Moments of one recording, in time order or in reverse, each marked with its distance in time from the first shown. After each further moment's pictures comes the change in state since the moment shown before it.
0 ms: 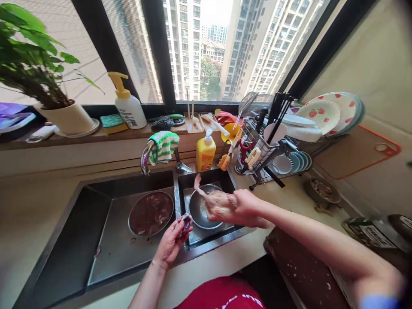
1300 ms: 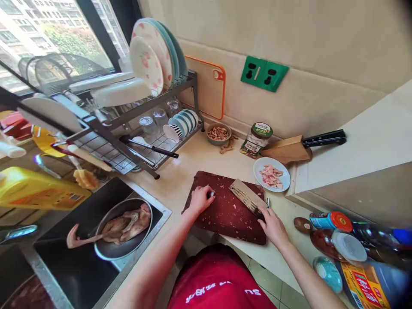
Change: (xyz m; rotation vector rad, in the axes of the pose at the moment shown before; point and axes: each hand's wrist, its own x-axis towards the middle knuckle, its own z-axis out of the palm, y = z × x) left_hand 0.027 -0.290 0.314 1.735 -0.892 0.607; right_hand -0.358 0.332 0.161 -0.003 0.324 0.787
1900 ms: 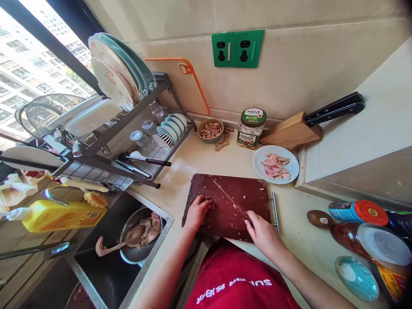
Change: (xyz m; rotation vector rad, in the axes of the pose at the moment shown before) left_hand -0.025 -0.015 0.020 0.304 -0.066 0.150; right_hand -0.005 -0.050 -0.036 0.354 -0.159 -0.032
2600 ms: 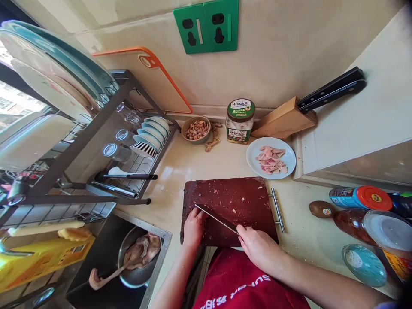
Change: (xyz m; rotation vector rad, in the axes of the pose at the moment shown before) left_hand 0.006 0.010 -0.008 0.170 -0.116 -0.094; right_hand 0.009 -0.034 -0.009 -0.071 -0.313 -0.039
